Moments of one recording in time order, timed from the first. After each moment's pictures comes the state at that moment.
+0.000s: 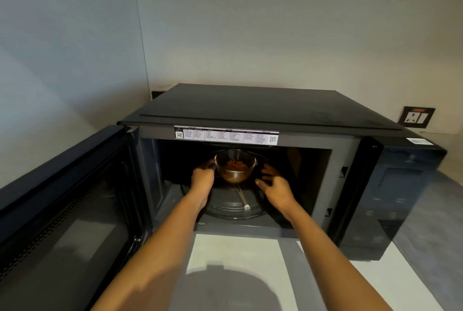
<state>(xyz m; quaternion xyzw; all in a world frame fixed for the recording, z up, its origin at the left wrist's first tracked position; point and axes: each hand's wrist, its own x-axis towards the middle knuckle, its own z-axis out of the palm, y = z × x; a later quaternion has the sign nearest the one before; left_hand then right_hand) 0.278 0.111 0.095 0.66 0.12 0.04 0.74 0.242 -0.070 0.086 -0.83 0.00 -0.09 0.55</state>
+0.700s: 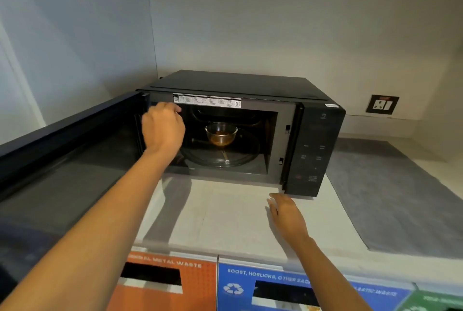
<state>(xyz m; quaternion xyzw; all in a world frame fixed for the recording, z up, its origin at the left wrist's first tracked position) 0.068 0.130 0.210 0.88 0.05 0.42 0.21 0.037 -0.148 0.019 -0.95 0.02 -0.08 0.31</state>
